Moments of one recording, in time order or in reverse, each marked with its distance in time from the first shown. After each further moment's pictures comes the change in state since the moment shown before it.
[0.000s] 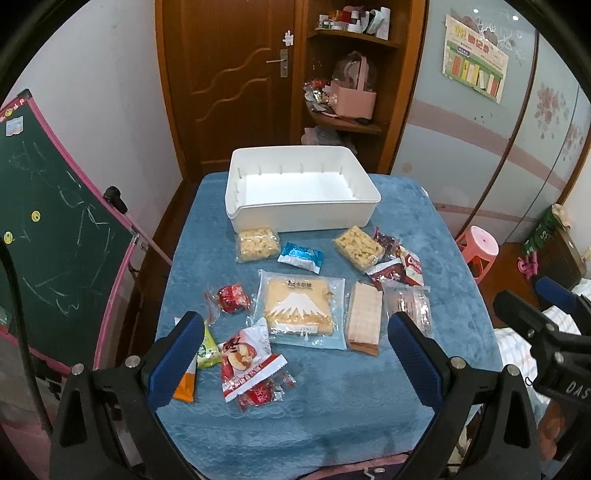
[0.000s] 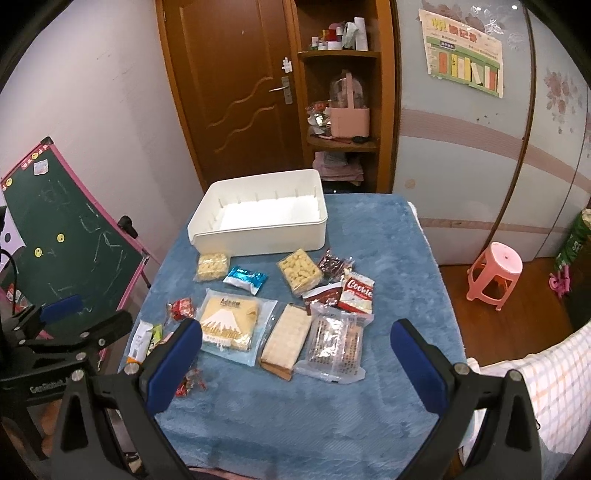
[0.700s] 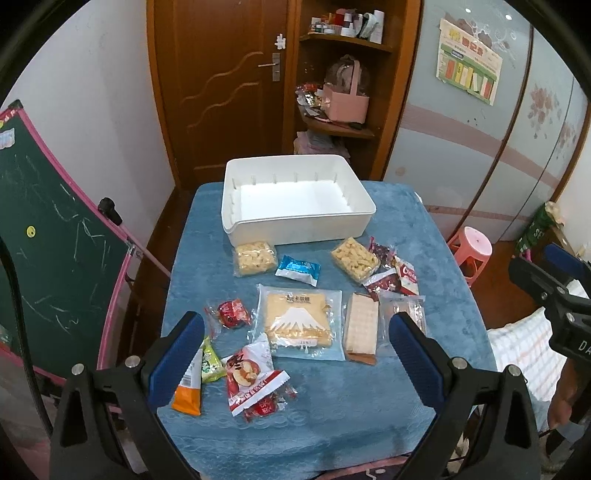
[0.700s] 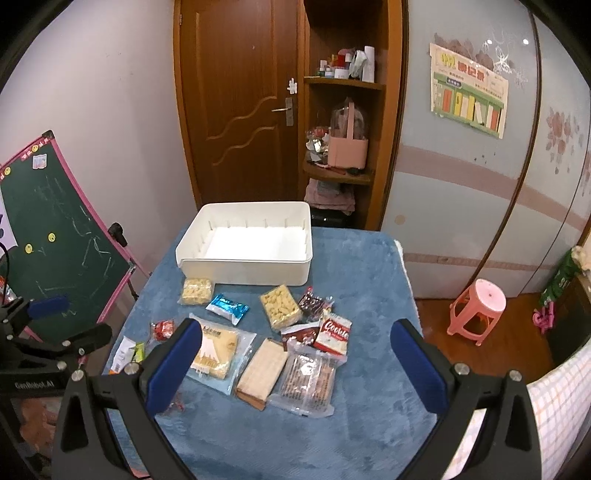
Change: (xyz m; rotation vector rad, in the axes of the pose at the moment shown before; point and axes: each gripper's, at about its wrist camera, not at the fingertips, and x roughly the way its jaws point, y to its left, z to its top) left arm -0.004 0.012 0.026 0.017 -0.001 -0.033; right arm -0.012 -0.003 0.038 -0.099 -0.075 -0.056
